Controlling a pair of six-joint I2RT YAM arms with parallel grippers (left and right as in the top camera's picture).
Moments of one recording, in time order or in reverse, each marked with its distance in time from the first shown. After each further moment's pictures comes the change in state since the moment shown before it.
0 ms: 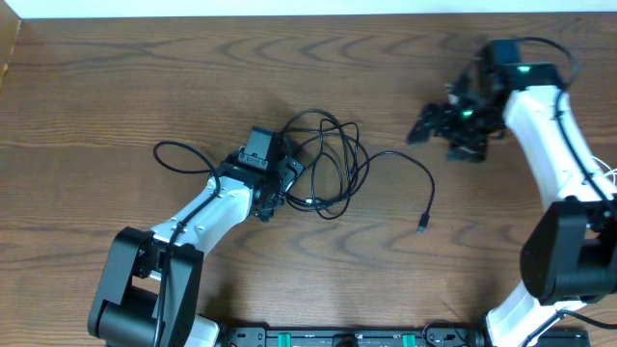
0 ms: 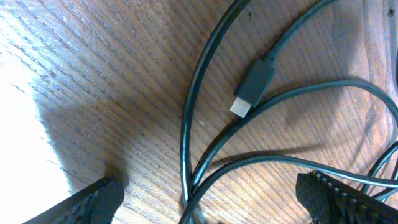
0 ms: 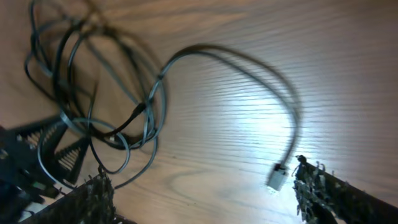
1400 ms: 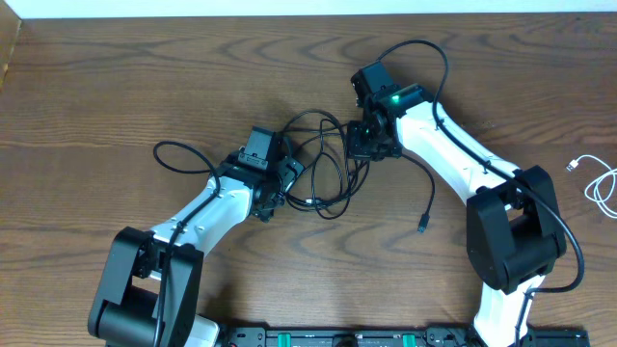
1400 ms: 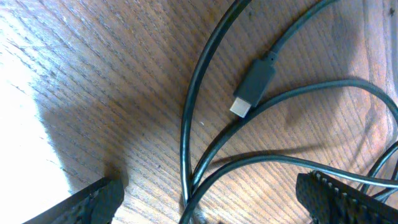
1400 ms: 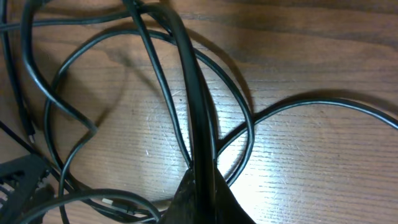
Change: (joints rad) left arm 0.000 0.000 0.000 0.000 0.000 0.000; right arm 0.386 0.154 -0.006 0.295 0.268 0.200
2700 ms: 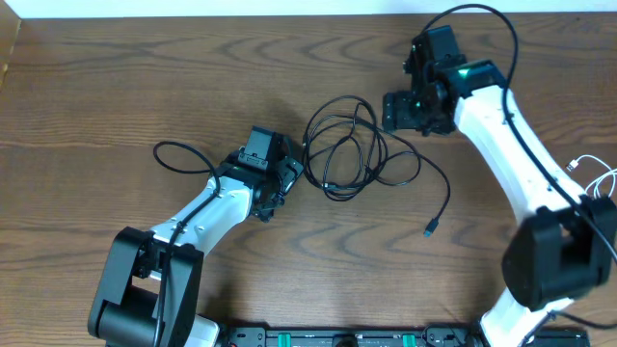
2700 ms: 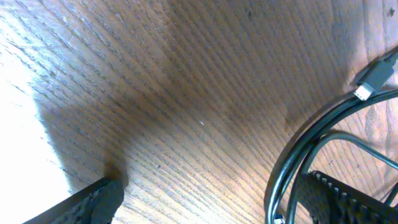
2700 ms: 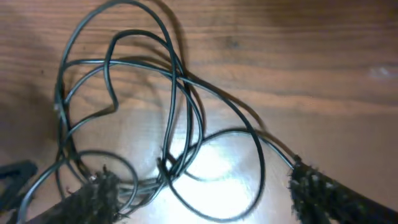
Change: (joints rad) left arm 0.000 0.000 0.000 0.000 0.000 0.000; right arm -0.193 -0.171 0.071 -0.110 0.066 -0.212
